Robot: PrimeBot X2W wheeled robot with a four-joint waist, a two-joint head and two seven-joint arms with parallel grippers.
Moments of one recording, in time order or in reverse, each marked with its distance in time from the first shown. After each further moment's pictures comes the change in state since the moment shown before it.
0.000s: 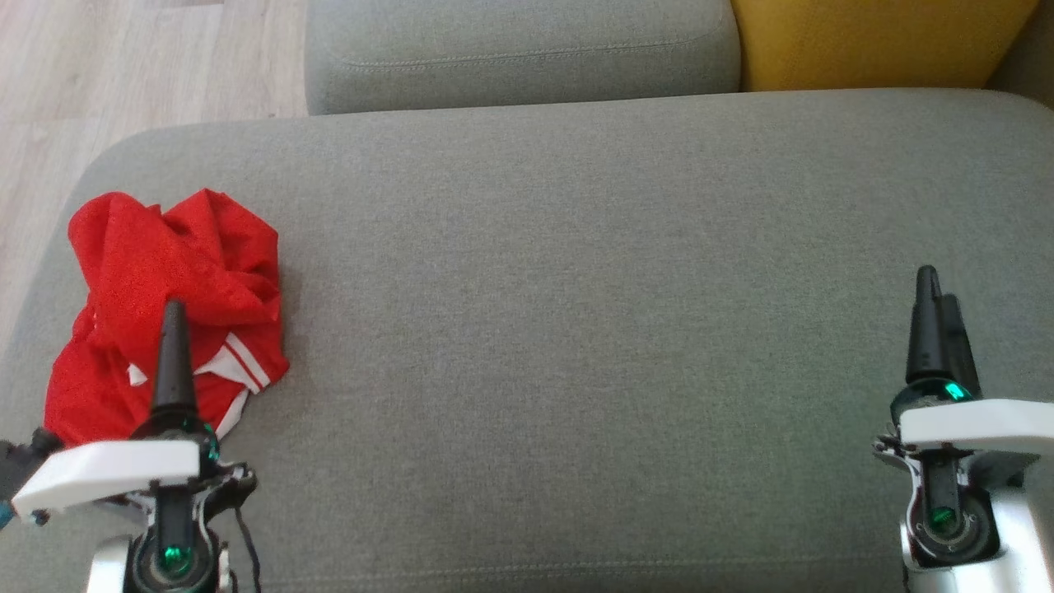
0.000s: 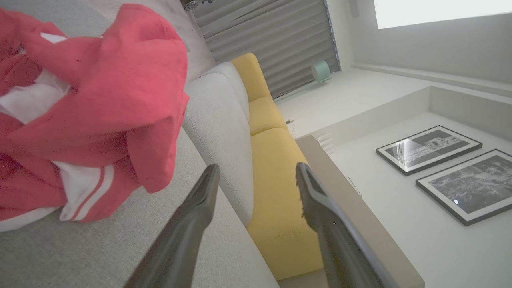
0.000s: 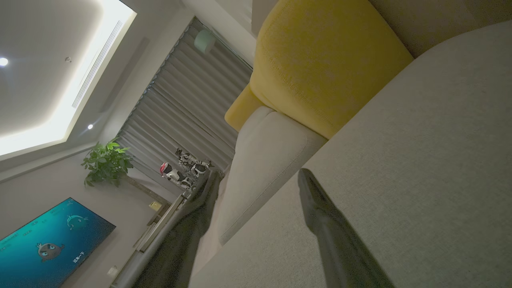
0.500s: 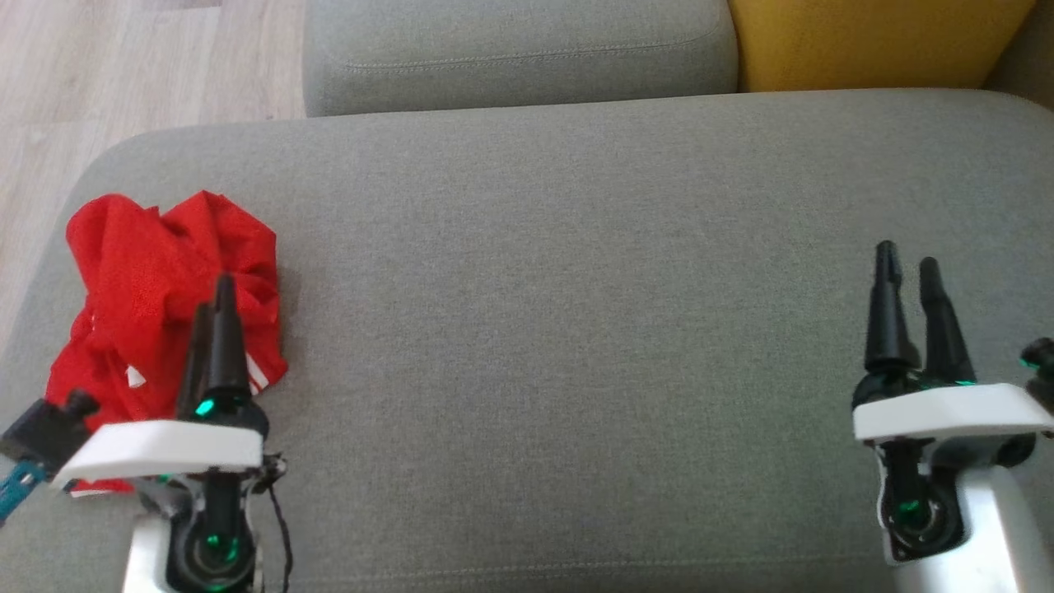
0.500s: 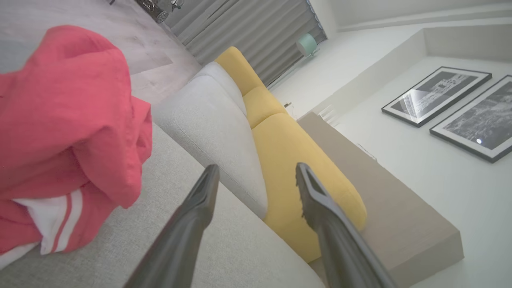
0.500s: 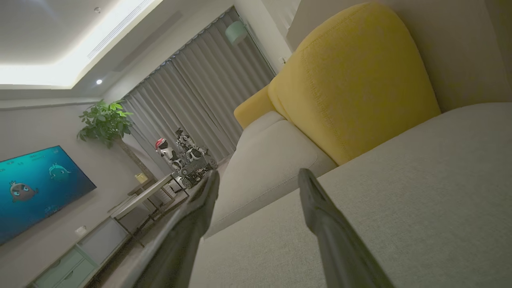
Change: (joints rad) left arm -0.004 0.000 -0.084 -0.075 0.244 0.031 -0.036; right arm -0.019 0.000 0.056 -0.046 -0.267 0.000 -0.040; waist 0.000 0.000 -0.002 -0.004
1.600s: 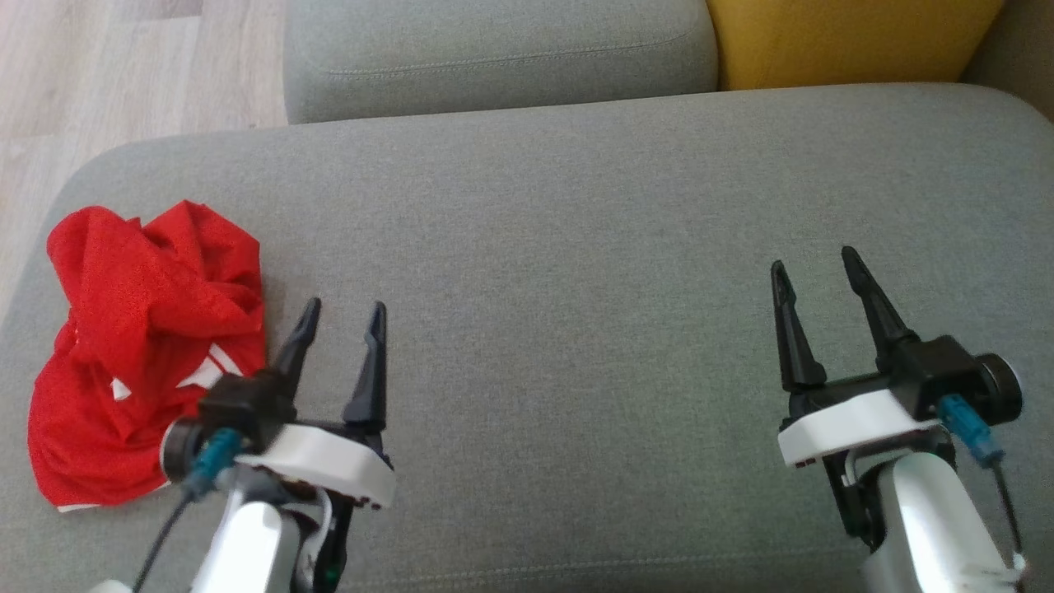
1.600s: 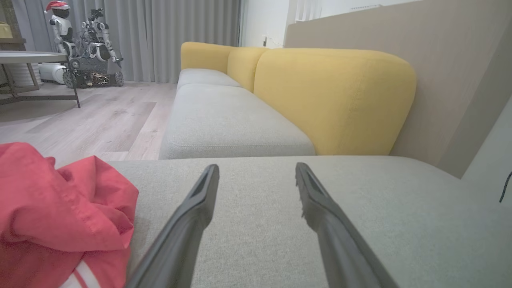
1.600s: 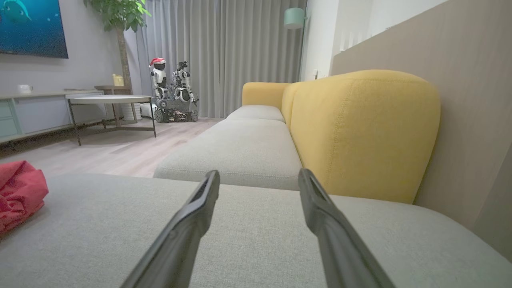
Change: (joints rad) left arm -0.031 0.065 -0.269 0.060 0.722 0.092 -0.092; right arm -0.036 -0.005 0.096 0.078 -0.632 0.000 -0.094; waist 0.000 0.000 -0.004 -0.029
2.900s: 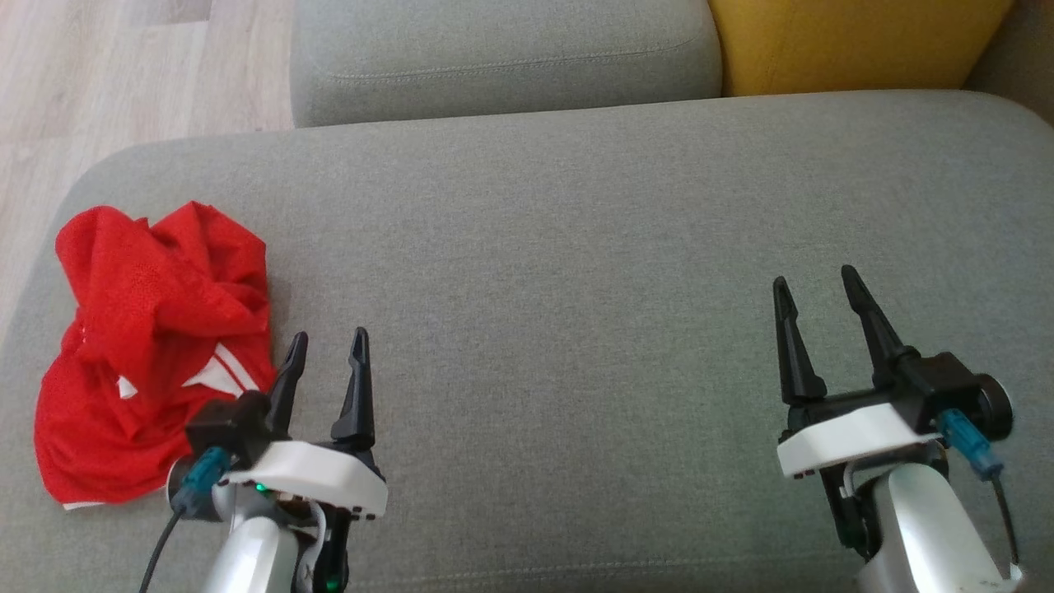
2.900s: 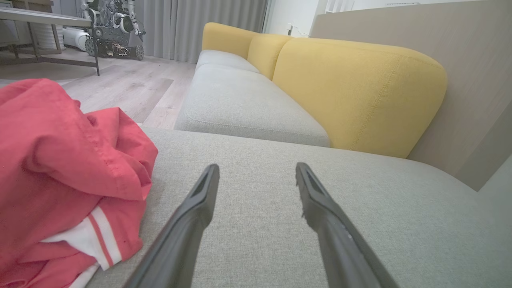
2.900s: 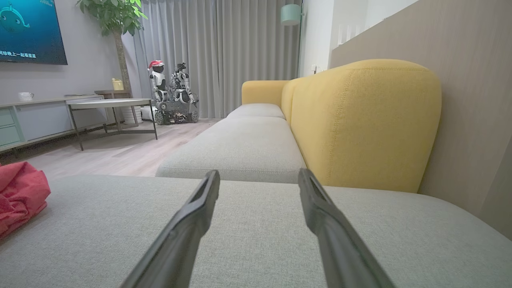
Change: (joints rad) left arm 0.000 -0.050 0.050 0.160 -0.044 -0.014 -0.070; right arm -0.004 0.000 -0.004 0.088 0.021 0.000 -0.067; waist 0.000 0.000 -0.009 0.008
